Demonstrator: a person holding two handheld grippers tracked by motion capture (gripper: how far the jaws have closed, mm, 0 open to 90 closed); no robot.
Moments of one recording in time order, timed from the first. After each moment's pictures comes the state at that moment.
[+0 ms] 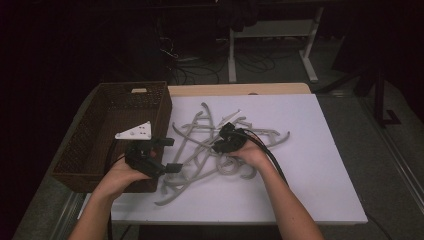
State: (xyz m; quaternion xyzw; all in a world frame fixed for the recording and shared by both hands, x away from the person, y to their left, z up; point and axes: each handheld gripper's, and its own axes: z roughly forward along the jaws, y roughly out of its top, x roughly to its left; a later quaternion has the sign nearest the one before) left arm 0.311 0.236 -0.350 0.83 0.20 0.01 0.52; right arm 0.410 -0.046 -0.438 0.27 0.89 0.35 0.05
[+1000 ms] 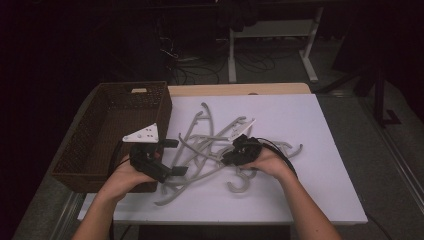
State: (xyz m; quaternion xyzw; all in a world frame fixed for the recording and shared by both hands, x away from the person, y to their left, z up) left arm 0.303 0.216 -0.347 0.84 0.20 0.02 0.50; right arm 0.375 -0.084 -0.434 0.20 0.91 0.37 0.00
